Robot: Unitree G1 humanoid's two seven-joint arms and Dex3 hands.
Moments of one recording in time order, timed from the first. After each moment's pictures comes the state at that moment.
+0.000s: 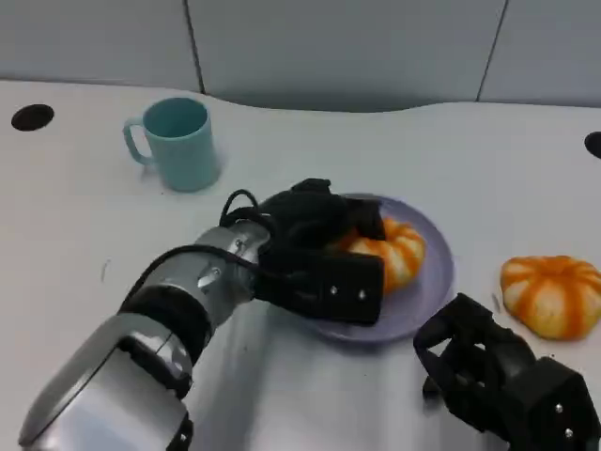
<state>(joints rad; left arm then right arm) -0.97 -0.01 -0.58 1.24 0.69 -0.42 -0.02 0.06 0.02 0.12 0.24 -0.11 -0.22 0.05</state>
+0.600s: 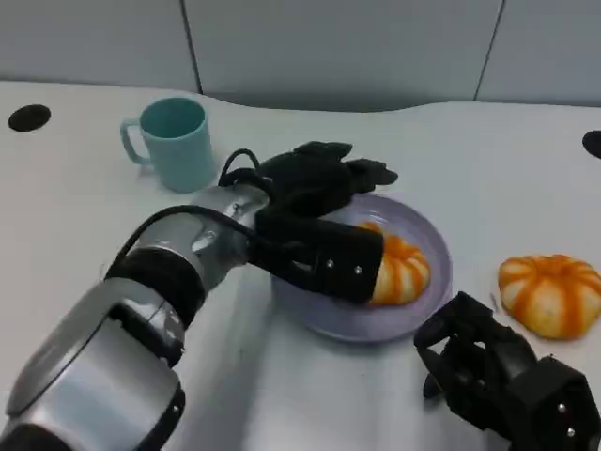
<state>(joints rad) -1.05 0.04 -0.59 1.23 0.69 -0.46 -0.04 0.05 0.02 0.11 0.28 -0.10 -0.25 0.05</state>
